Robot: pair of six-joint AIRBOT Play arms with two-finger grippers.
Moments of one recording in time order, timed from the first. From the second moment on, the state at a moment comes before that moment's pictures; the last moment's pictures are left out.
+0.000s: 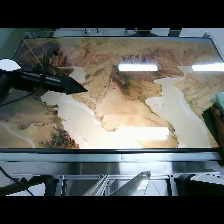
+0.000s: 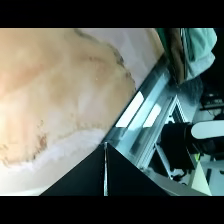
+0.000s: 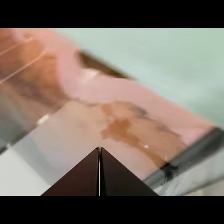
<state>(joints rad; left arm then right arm) 0.02 -1.41 1.28 0.50 -1.46 -0.99 -1.19 -1.51 1.51 -0.80 1.82 1.60</state>
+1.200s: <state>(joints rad) -0.01 -0.90 0.50 0.50 -1.31 -0.96 -0.31 -0.66 0.21 -0.29 1.16 1.06</state>
